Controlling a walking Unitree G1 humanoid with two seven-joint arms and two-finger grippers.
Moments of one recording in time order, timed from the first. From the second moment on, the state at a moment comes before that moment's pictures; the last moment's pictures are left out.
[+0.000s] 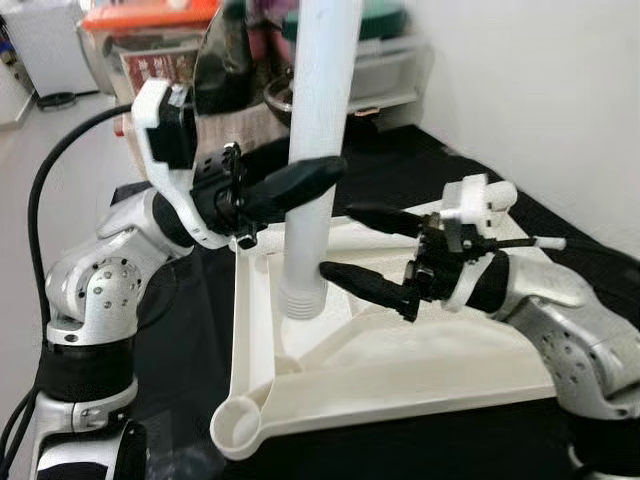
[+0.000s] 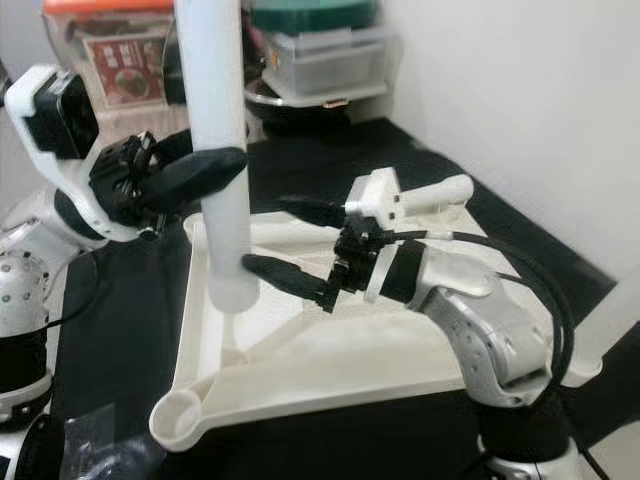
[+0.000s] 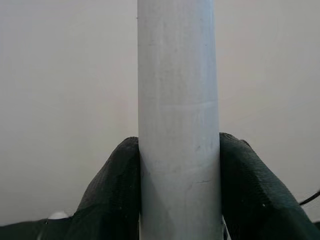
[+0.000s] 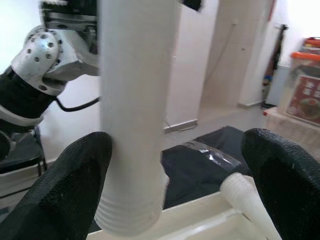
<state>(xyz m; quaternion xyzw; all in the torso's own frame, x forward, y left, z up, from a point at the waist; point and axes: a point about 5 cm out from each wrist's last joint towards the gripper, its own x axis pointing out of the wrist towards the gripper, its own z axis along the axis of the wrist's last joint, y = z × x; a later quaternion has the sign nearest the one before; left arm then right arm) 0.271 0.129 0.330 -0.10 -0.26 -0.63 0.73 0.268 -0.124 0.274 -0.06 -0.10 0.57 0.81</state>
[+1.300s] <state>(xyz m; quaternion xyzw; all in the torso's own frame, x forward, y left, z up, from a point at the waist) 0.266 0.119 0.321 -0.10 -0.24 -0.64 0.72 0.277 -0.076 0.268 -0.06 -0.08 0.60 0.79</state>
